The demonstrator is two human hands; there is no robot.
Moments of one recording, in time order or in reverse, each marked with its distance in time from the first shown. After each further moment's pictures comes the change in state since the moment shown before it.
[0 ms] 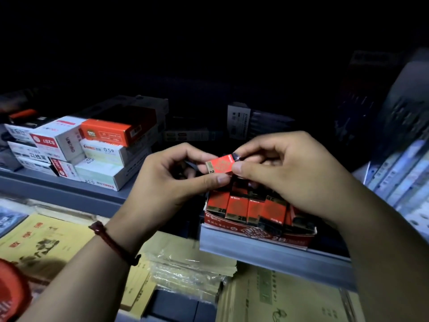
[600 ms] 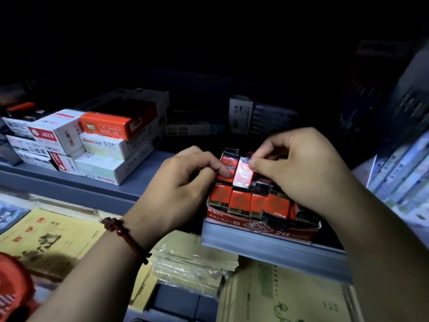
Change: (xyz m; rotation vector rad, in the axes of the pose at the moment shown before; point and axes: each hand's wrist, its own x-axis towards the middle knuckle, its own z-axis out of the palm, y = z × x) left_hand 0.004 -0.018 0.006 0.423 -0.075 0.062; right_hand 0.003 0.017 0.005 -0.197 0.206 0.113
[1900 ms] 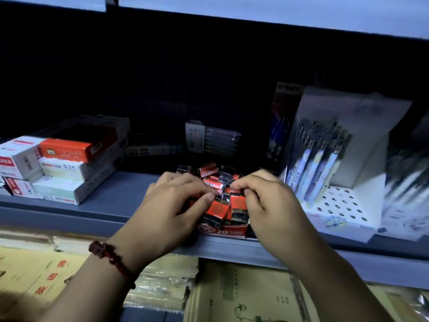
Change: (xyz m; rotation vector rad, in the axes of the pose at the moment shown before) left_hand -0.012 0.033 0.030 0.296 -0.130 0.165; right_hand -0.062 0.031 -0.021 -0.158 0.156 -0.171
